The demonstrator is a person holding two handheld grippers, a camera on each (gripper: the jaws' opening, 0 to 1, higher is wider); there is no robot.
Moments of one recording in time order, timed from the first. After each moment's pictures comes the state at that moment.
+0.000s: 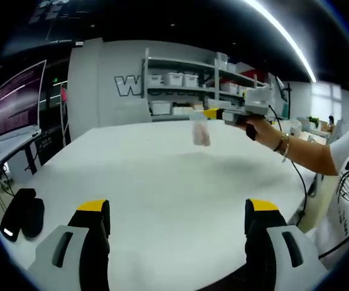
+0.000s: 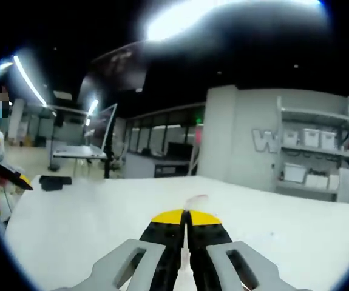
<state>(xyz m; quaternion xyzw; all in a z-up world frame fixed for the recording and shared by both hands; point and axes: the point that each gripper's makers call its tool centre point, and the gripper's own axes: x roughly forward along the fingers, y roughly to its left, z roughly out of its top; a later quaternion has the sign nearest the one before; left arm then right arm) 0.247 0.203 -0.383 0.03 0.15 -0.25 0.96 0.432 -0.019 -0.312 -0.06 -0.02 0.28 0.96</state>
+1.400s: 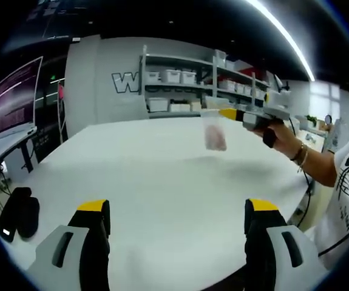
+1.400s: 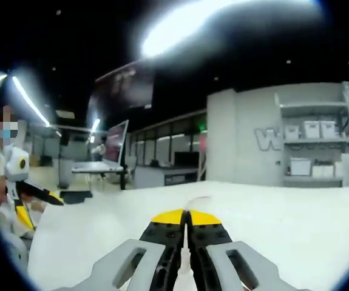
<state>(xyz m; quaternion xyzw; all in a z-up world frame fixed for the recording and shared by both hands) 0.250 0.196 -0.391 0.03 0.16 -0.26 0.95 0.378 -0.026 -0.310 0.00 -0.04 0.30 0.95</state>
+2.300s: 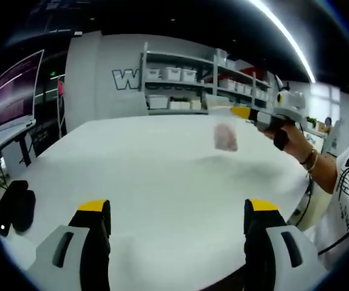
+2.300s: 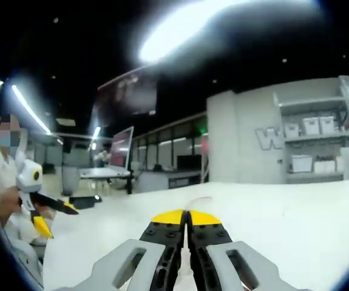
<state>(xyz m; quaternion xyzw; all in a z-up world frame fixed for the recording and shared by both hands) 0.251 0.198 -0.403 0.02 0.17 -0.26 0.95 0.342 -0.025 -0.313 0.02 -0.04 0.31 0.95</state>
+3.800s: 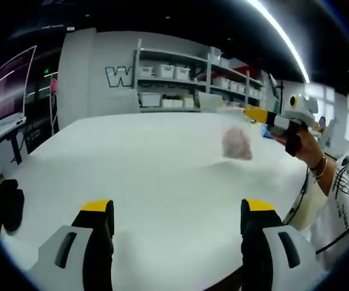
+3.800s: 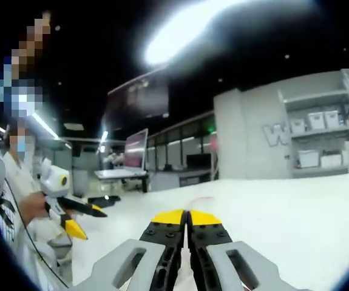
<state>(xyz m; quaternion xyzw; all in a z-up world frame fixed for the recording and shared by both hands) 0.250 0.180 -0.411 0.02 0.17 -0.29 0.94 0.287 -0.026 -0.322 0.04 -0.04 0.34 0.94</state>
